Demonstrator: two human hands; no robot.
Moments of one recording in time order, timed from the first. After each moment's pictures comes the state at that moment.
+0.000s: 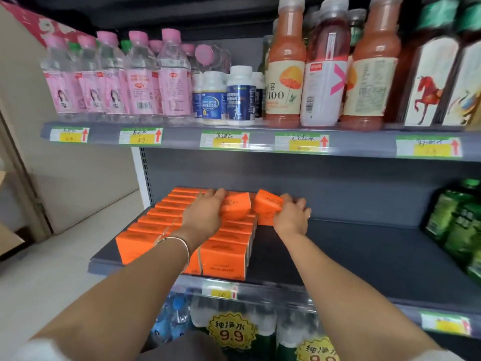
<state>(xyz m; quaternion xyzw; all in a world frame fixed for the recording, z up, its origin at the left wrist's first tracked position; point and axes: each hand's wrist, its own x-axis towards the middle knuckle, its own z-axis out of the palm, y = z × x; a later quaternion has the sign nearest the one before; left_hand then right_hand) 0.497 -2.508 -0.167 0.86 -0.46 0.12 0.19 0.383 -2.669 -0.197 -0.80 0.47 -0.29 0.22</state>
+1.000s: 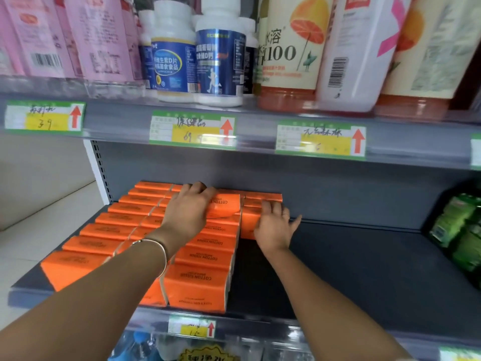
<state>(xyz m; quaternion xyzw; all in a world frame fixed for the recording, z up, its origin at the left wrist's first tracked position) 0.559 -2.589 -0.192 0.84 -0.49 0.18 0.14 0.441 -2.736 -0.258 -0.87 0.44 -0.23 0.05</state>
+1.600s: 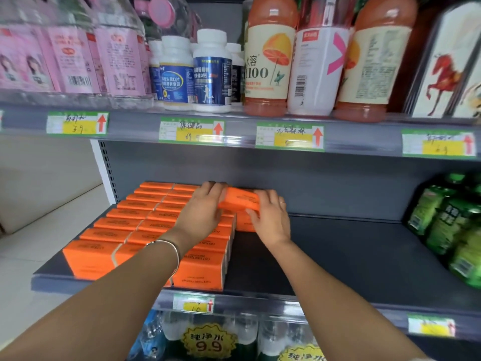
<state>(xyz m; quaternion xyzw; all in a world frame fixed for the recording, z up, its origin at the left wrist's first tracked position) 0.511 -2.574 -0.187 0.78 -0.55 0.12 0.27 0.392 -2.704 -0.221 -0.88 0.32 -0.32 0.11</state>
